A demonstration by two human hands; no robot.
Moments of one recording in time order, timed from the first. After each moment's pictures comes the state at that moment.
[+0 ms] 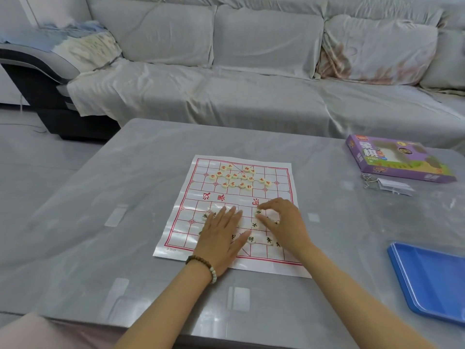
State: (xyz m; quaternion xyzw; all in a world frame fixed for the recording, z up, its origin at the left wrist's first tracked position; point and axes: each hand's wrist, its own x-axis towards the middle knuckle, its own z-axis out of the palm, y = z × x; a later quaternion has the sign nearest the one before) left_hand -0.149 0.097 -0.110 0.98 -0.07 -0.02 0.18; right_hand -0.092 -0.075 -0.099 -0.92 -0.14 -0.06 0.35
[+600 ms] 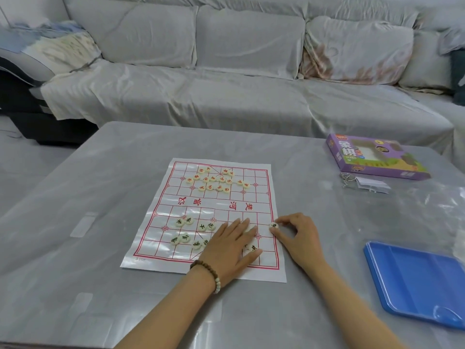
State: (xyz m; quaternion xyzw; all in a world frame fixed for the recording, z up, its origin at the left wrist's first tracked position) left_hand -0.136 0.041 -0.116 0.97 -0.19 -0.06 0.12; right_hand -0.096 -0.157 -0.127 -0.93 -0.05 -0.10 0.36
